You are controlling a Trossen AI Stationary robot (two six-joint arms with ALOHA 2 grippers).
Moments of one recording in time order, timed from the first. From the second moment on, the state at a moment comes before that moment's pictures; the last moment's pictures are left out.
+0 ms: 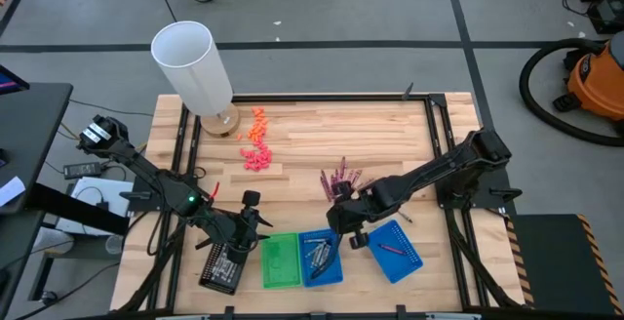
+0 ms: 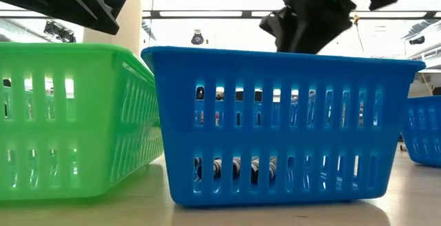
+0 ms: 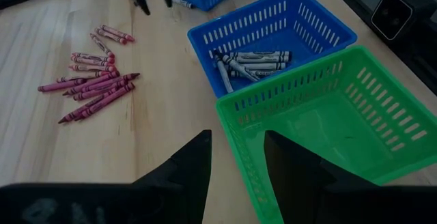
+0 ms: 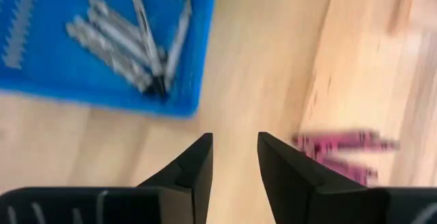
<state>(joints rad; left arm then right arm) -0.62 1.23 0.66 -0.09 -0.42 -0.09 0.34 1.75 1.28 -0.67 0.17 0.01</state>
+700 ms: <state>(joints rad) -0.62 1.23 0.66 -0.10 -0.42 -0.10 0.21 1.68 1.12 -1.13 0.08 0.38</state>
